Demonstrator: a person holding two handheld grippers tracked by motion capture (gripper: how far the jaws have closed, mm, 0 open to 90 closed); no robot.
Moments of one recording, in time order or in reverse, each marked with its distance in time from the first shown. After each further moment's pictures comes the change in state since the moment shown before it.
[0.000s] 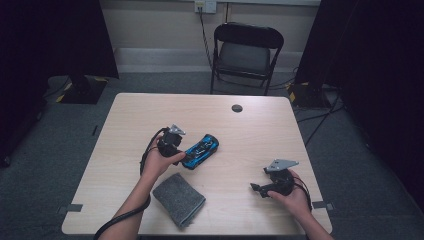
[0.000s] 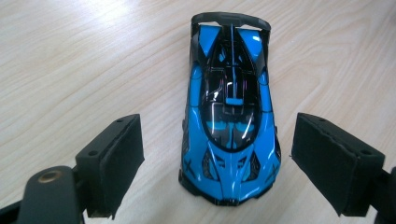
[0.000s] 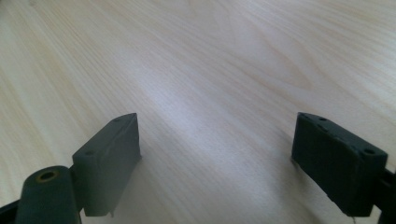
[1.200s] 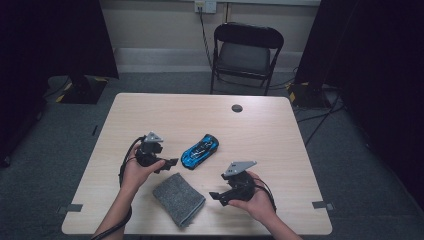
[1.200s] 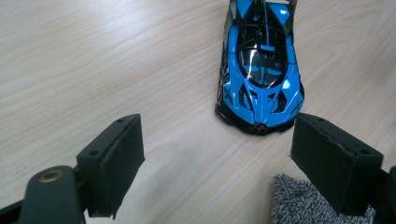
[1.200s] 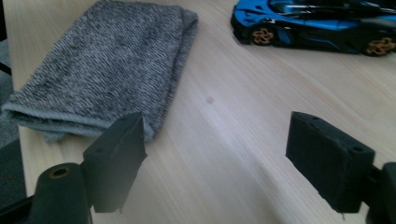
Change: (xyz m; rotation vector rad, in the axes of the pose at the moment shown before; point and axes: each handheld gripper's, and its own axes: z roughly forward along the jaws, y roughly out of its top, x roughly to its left) left arm 0.020 -0.047 -0.038 -0.046 0.036 -0.074; right arm 0.108 0.077 0.031 -0.006 0.213 -0.071
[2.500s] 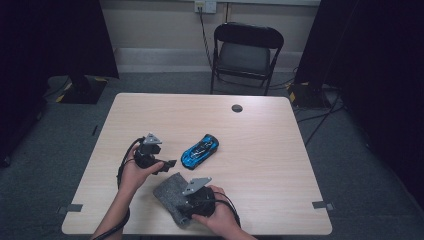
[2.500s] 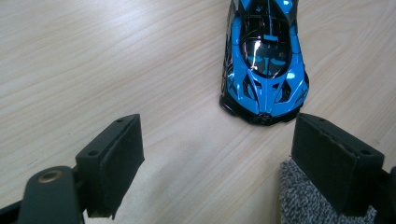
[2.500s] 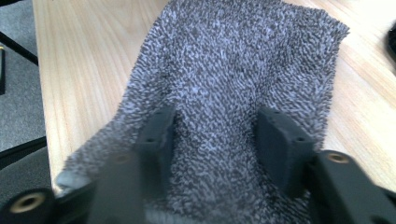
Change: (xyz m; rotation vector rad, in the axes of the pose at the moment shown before) left arm -0.001 -0.005 -0.003 0.014 0.015 0.029; right arm 0.076 0.020 0.075 0.071 0.046 -0.124
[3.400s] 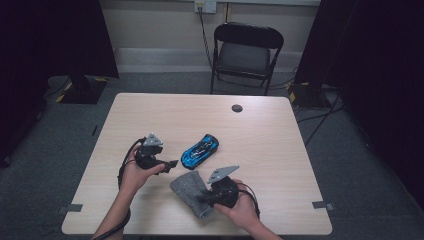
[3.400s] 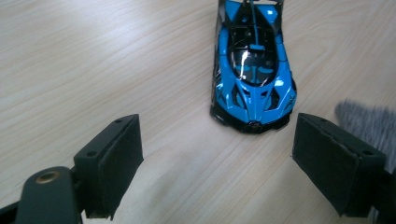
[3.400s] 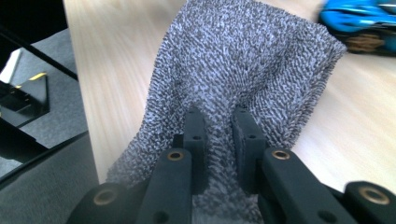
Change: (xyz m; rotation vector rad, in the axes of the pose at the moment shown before) left arm -0.003 -0.001 0.002 -0.052 -0.029 0.045; right arm -0.036 -0.014 -0.058 -0.031 0.088 0.130
